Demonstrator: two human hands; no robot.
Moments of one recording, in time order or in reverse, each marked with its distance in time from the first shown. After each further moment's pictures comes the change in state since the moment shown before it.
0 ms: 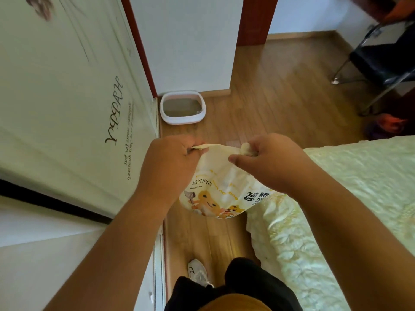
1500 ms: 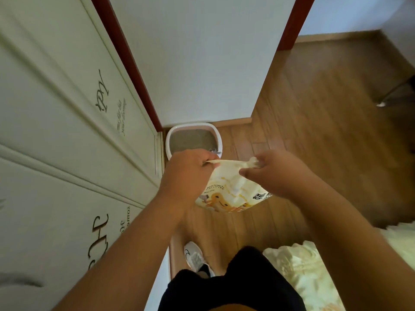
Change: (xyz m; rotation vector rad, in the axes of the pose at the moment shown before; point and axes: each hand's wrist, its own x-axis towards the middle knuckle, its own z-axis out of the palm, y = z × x) left_hand 0.598 -0.154 0.063 -0.010 -0.214 -0.167; right_hand 0.615 -0.065 -0.063 -0.038 -0.160 0.181
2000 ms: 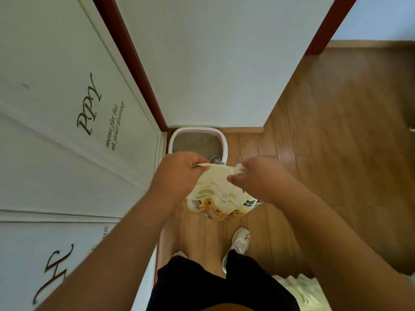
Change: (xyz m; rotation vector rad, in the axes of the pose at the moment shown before) left_hand 0.125 0.006 0.028 0.077 0.016 -0.194; right_hand 0.148 0.009 -0.039 -0.099 -0.173 -0.133
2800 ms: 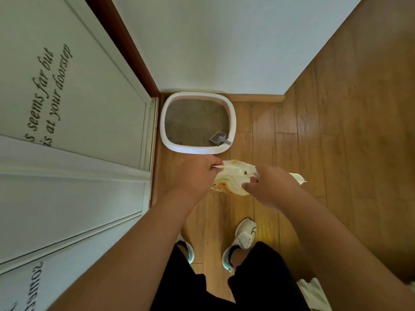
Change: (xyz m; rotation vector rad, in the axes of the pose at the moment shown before) left_hand 0.174 -0.136 0.196 -0.018 -0.202 -0.057; right_hand 0.234 0.116 0.137 -0.088 -0.135 0.180
